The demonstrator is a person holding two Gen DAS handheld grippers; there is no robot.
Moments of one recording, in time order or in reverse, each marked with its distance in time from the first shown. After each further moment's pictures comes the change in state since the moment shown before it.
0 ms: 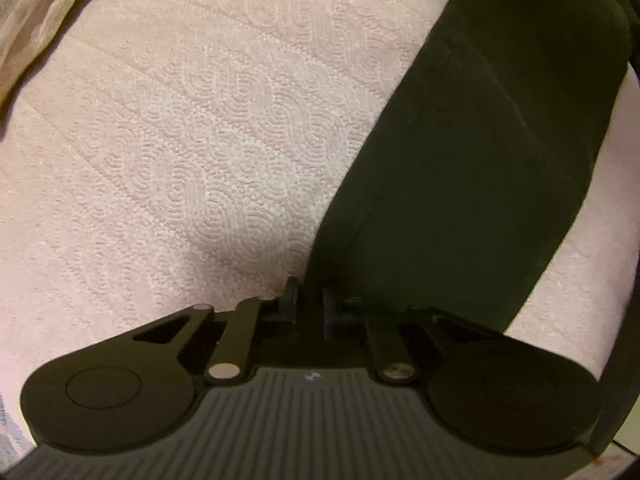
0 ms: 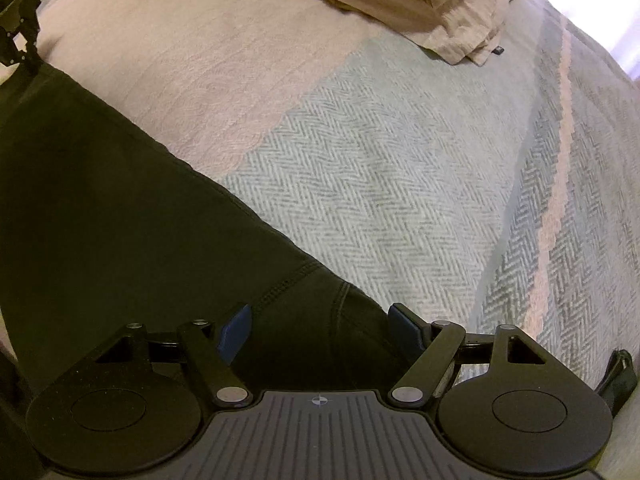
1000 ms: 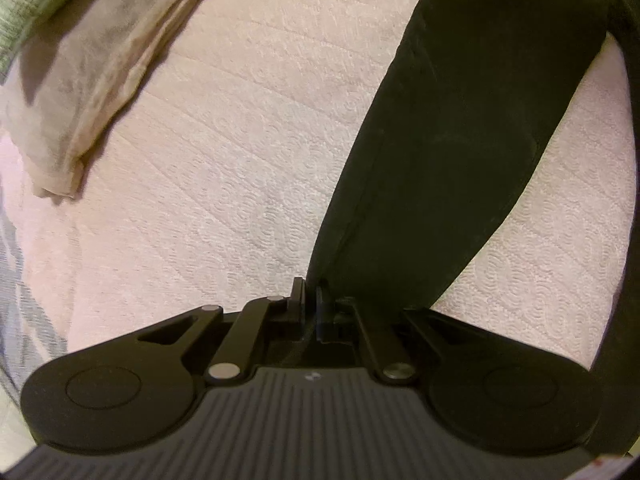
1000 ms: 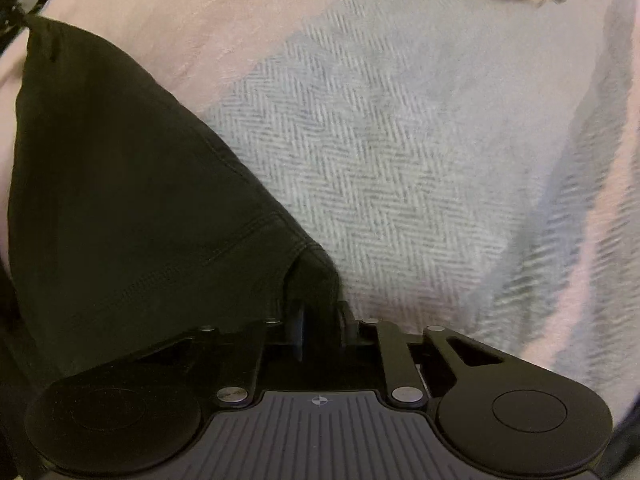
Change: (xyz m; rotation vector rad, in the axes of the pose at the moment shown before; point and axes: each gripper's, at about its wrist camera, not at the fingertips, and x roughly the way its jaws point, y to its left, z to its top) left arm -0.078 -0.110 -0.037 -0.024 -0.117 0.306; right arm 0.033 -0.053 -0.006 -0.125 0.153 0.190
